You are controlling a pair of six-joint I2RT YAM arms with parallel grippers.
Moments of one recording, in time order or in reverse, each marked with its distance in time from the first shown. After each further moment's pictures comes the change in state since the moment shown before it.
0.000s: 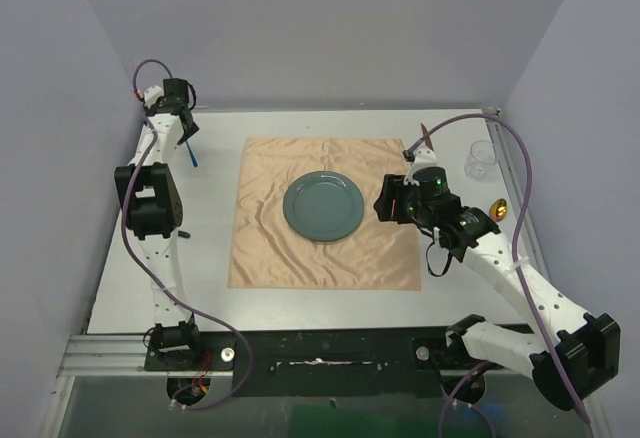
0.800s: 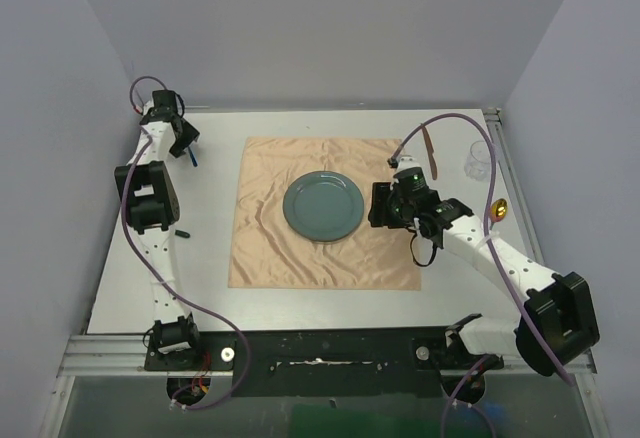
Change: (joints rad) left arm 0.100 0.180 0.082 0.082 0.351 -0.068; right arm 0.001 0.171 -0.023 0.014 -0.004 0.020
